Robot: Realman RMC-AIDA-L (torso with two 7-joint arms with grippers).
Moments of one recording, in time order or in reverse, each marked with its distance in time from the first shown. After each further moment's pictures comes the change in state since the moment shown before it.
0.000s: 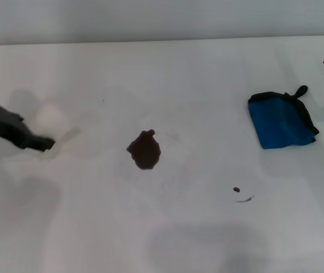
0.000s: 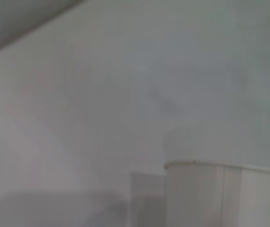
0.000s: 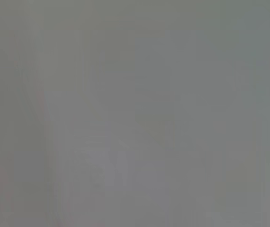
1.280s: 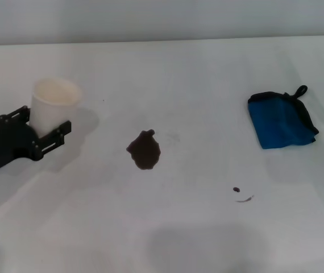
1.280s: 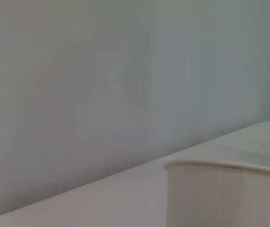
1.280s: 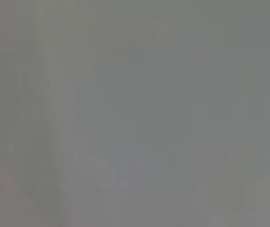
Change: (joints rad) left arm 0.488 -0.003 -0.002 0.323 -0.896 0.088 0.740; right arm -0.040 -0.003 -0.035 -0.044 0.000 0.045 0.025
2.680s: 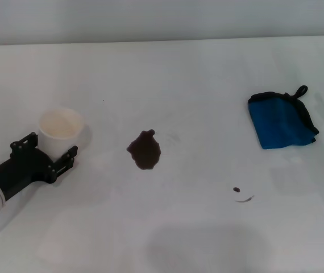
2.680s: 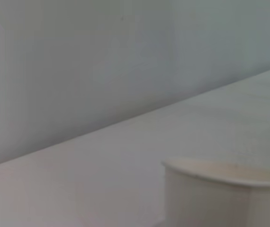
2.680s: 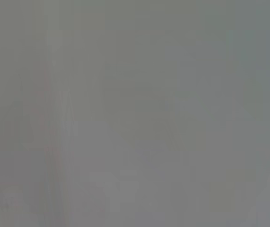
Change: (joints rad) left arm 0.083 -0.002 -0.001 0.252 -0.093 -0.322 0.294; right arm -0.040 -0.001 0.005 -0.012 0.000 0.091 0.001
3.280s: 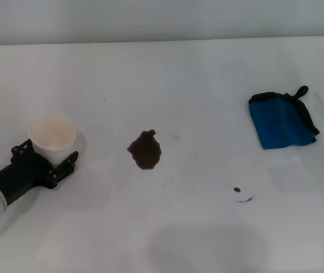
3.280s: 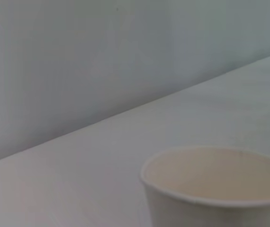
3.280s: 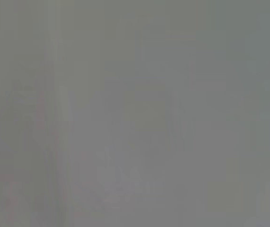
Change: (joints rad) left arm 0.018 -0.002 0.000 0.028 -0.008 -0.034 0.070; right arm 0.005 -0.001 -0.005 0.000 0.000 -0.016 -0.007
